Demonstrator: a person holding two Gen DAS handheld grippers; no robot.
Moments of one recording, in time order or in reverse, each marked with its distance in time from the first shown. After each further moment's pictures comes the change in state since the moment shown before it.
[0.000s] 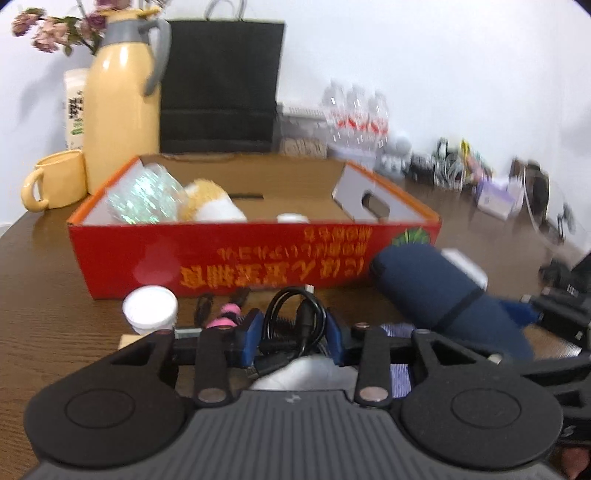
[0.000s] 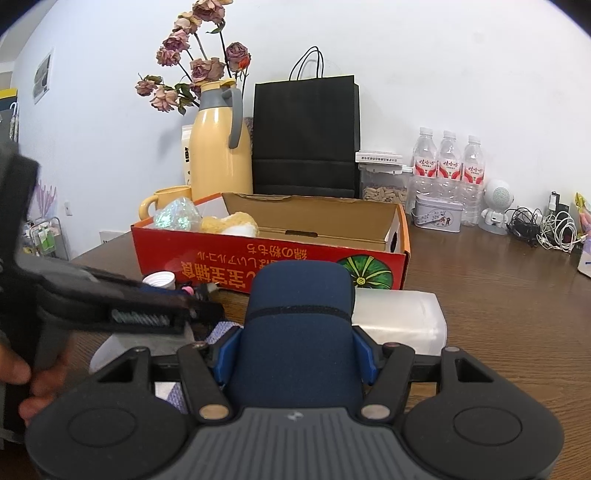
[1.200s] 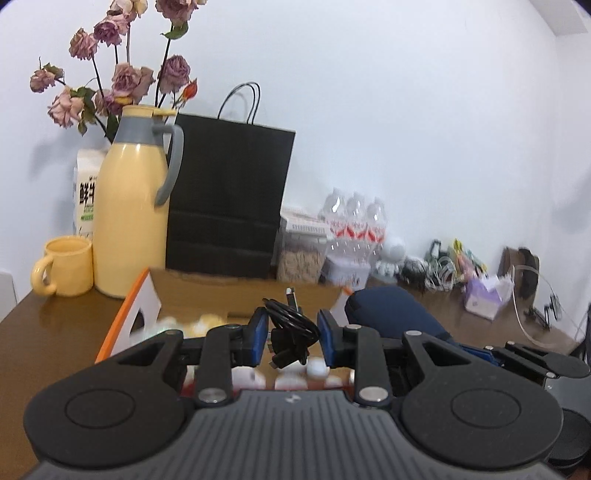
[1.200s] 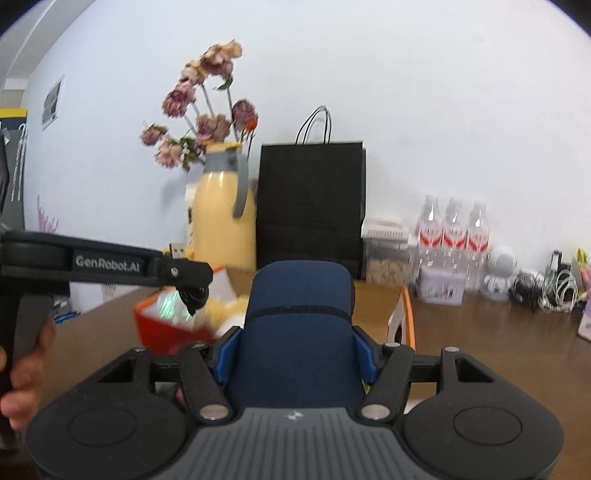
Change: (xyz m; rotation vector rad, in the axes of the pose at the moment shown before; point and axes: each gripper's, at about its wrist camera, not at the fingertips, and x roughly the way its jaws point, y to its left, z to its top) left arm -0.031 0.013 0.085 -0.062 -0.252 -0.031; right arm 0.000 0.008 0.070 -0.030 -0.166 -0.011
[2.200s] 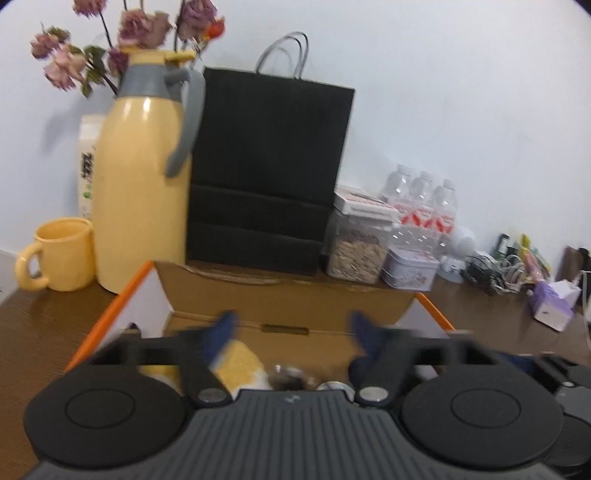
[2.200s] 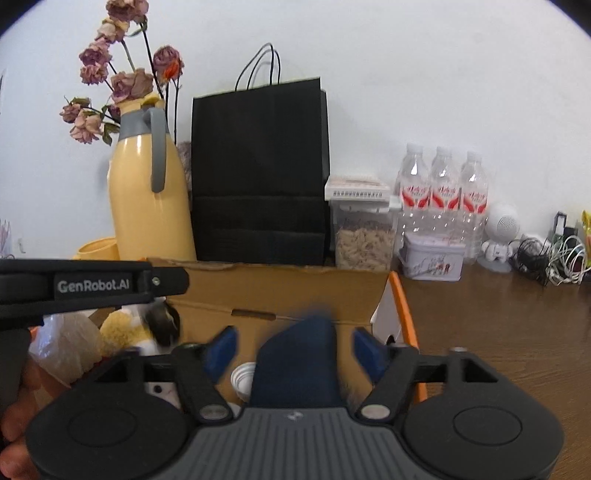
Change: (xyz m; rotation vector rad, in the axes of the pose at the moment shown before) left arm 0.113 0.020 0.002 -0.027 0.057 0.174; right arm 0.136 -0.041 0.008 0.087 0.116 -0.096
